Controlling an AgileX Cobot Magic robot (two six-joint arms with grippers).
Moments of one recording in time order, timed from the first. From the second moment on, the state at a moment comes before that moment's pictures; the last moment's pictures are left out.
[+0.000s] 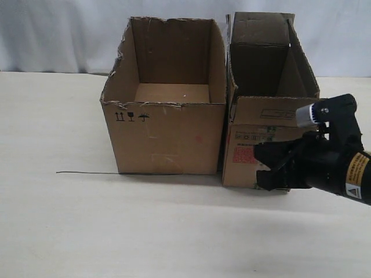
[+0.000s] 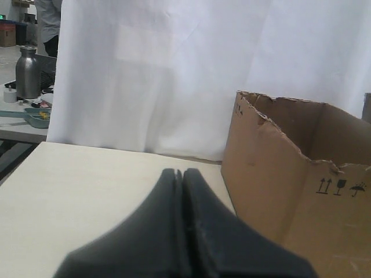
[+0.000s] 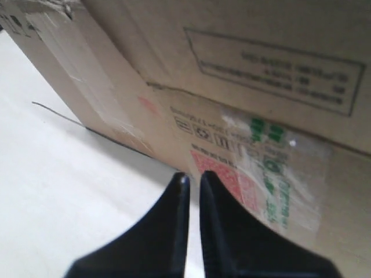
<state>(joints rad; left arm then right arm) -0.12 0.00 -0.02 0.39 0.12 -0.52 0.41 1.32 -0.41 -0.85 -0.40 0.83</state>
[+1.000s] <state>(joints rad) -0.12 0.00 -0.02 0.39 0.12 -0.52 0.42 1.59 -0.51 -0.52 -0.49 0.49</state>
